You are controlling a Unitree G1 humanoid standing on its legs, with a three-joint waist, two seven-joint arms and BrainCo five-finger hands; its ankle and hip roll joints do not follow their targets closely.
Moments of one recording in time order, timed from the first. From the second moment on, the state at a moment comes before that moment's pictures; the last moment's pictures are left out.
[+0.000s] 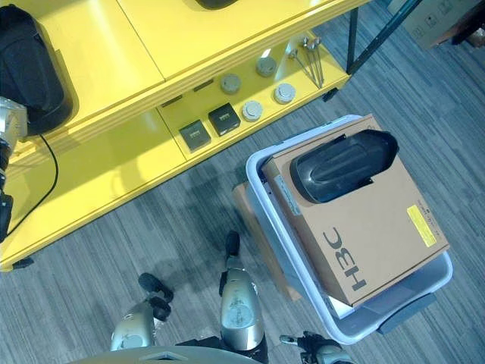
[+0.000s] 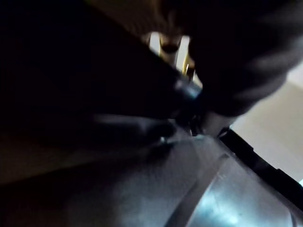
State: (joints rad) left arm -1.33 0.76 -0.44 1.16 -0.37 0.51 0.73; right arm -0.05 -0.40 0.31 1.22 0.22 0.10 0.04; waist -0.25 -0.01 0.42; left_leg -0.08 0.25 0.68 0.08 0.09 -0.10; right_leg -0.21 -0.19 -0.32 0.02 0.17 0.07
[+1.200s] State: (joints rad) left arm -0.44 0.66 0.06 -0.18 -0.37 -0.05 0.34; right arm 0.02 -0.31 0.18 1.24 0.30 0.20 0.04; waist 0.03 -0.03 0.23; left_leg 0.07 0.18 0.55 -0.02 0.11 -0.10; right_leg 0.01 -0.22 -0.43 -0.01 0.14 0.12
